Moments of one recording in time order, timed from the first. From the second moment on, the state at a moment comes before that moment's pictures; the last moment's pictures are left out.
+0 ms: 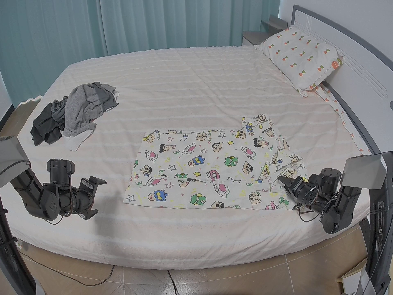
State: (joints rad) left arm 0.06 2.05 -0.63 -0.71 -0.19 -1.17; right arm 0.09 2.46 -0.66 -1.52 0.29 0.88
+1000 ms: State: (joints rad) left arm 0.06 2.05 -0.63 -0.71 -0.19 -1.16; right arm 0.15 2.27 -0.53 -1.55 0.23 0.87
